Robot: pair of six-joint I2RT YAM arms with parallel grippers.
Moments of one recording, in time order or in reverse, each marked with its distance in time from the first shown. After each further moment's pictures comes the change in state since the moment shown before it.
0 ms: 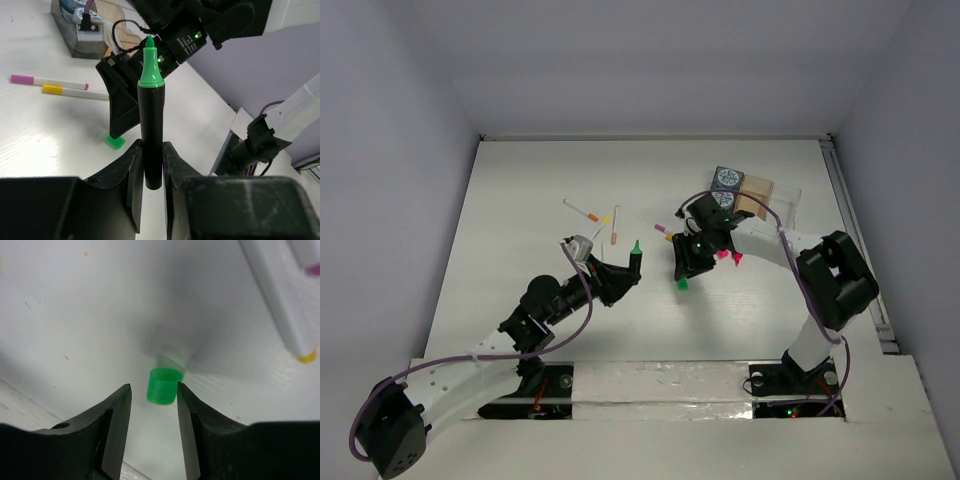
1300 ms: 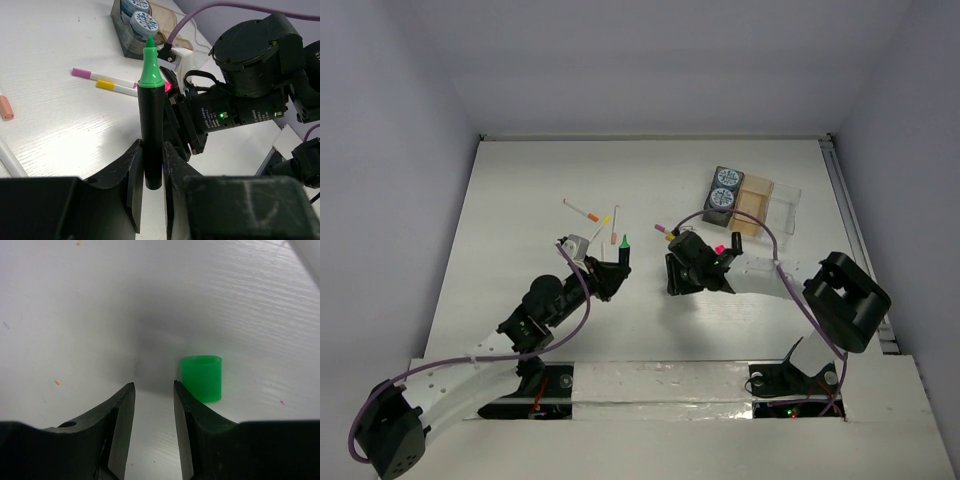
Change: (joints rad) left arm 0.000 -0.017 -0.002 -0.098 -0.198 0.057; right arm 0.261 -0.109 -0.210 0.280 0.423 0.263
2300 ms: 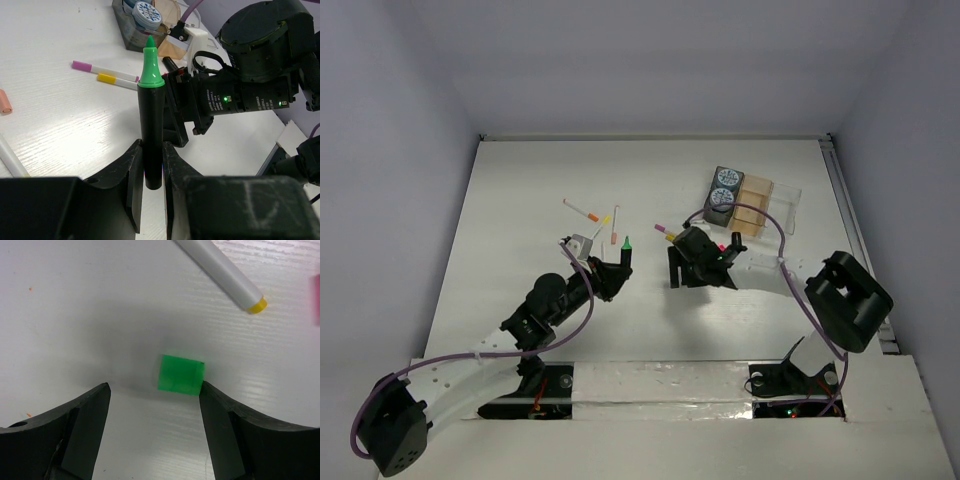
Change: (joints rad) left arm 0.000 0.045 0.000 0.015 0.007 0.000; right arm -0.040 -0.016 -0.001 -0.042 0.153 0.014
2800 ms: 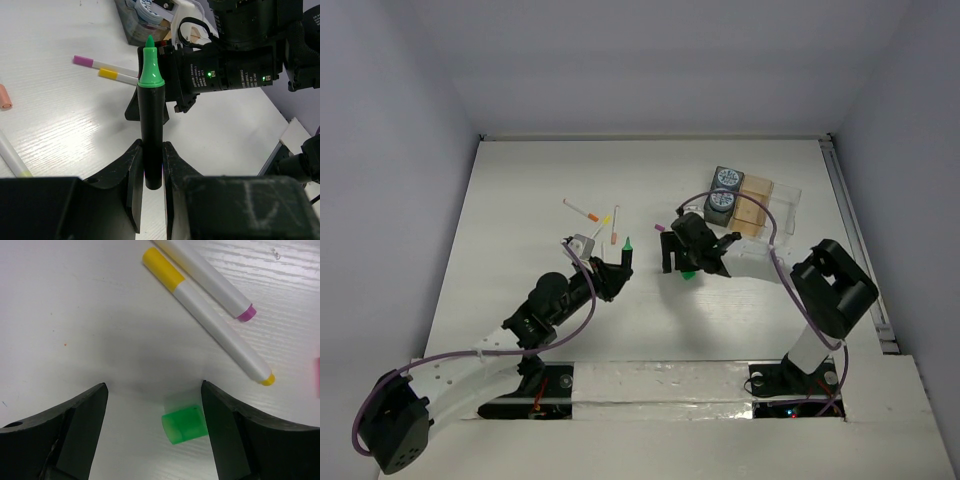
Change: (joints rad) left arm 0.000 0.026 0.000 0.004 0.000 0.000; right arm -0.062 0.098 0.077 0.138 -0.061 -0.082
